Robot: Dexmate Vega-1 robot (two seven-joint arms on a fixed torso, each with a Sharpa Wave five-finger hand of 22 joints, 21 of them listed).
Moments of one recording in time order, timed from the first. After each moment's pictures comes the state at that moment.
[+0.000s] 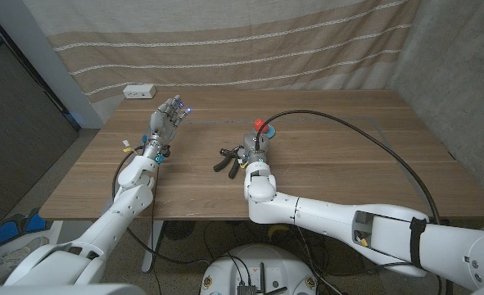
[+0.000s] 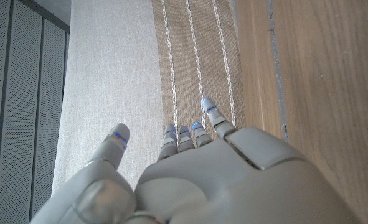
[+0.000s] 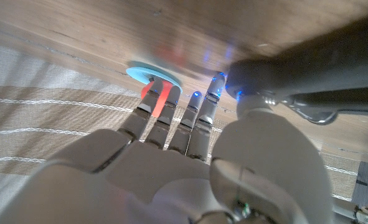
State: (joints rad) left arm 0.81 0.43 0.23 -1.02 -0.88 -0.56 -0.45; left_hand 0.06 0.09 0.69 -0.06 0.19 0.07 -0.01 0.18 0.17 -0.03 0.01 0.20 0.17 -0.03 0.02 0.18 0.17 0.03 0.08 0.48 0.17; right arm -0.45 -0.20 -1.36 -1.39 -0.55 -1.13 -0.29; right_hand 1.08 0.07 0.35 -0.17 0.24 0.94 -0.02 0.51 0.28 0.53 -0.19 0.34 0.54 0.29 -0.04 0.51 0.51 0.35 0.01 0.32 0.18
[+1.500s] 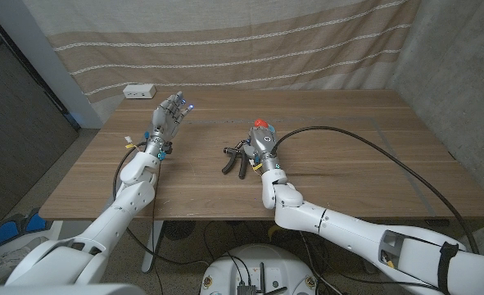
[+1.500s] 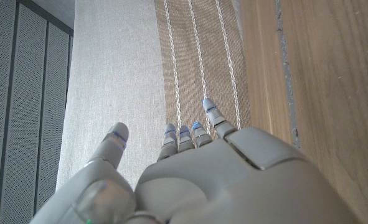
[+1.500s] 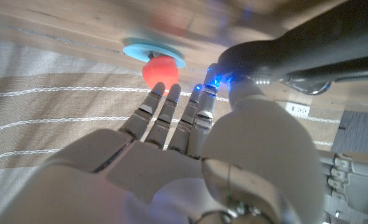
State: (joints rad) left arm 0.78 0.42 0.24 -1.02 -0.86 -0.56 -0.45; left_hand 0.06 0.09 0.69 -0.08 0.18 0.07 -0.01 0.18 0.17 -0.03 0.01 0.20 0.17 -0.03 0.02 0.18 0.17 0.05 0.07 0.47 0.17; right arm -0.65 -0.33 -1.10 -1.46 -0.58 -0.62 -0.68; right_hand 1.13 0.05 0.38 -0.16 0.27 1.01 0.00 0.52 0.24 0.62 -0.18 0.37 0.55 0.35 -0.04 0.51 0.50 0.38 -0.02 0.32 0.18
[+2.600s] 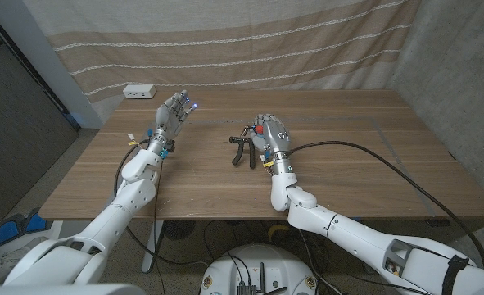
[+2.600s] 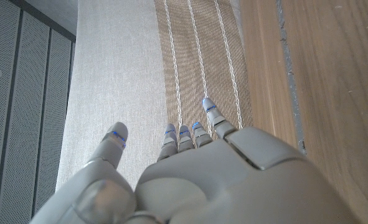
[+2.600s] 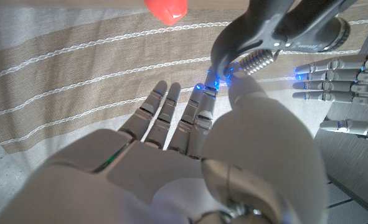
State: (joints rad) left arm 0.78 0.44 0.26 -1.07 -0.86 -0.52 -0.45; left_hand 0.07 0.09 0.68 -0.11 0.18 0.08 -0.01 0.18 0.17 -0.02 0.01 0.20 0.17 -0.03 0.01 0.18 0.17 0.05 0.07 0.45 0.17; right arm -0.72 -0.33 -0.95 -1.36 -0.60 -0.28 -0.97; right_hand 1.13 0.05 0.38 -0.17 0.25 0.97 0.00 0.53 0.25 0.63 -0.17 0.37 0.57 0.35 -0.04 0.51 0.52 0.41 -0.03 0.33 0.18
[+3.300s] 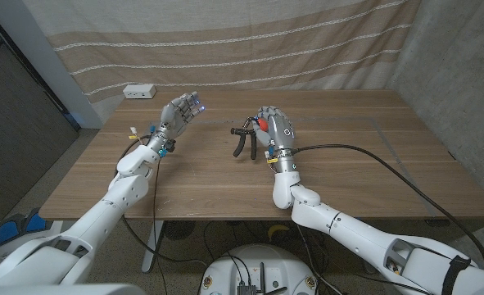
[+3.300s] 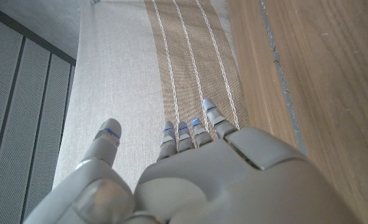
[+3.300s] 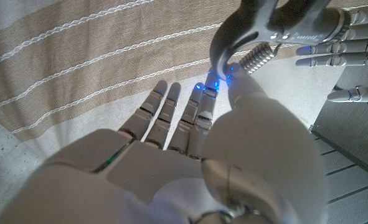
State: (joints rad) left arm 0.79 0.53 0.30 -1.15 -0.83 -0.43 -0.49; left_hand 0.12 0.04 0.68 -0.18 0.17 0.13 -0.01 0.19 0.17 0.05 0.00 0.21 0.18 0.04 0.01 0.19 0.17 0.05 0.07 0.43 0.17; right arm -0.73 -0.32 -0.91 -1.34 -0.61 -0.16 -1.06; right_hand 1.12 0.06 0.38 -0.16 0.23 0.94 0.00 0.54 0.26 0.63 -0.18 0.37 0.58 0.36 -0.04 0.51 0.52 0.41 -0.03 0.33 0.18
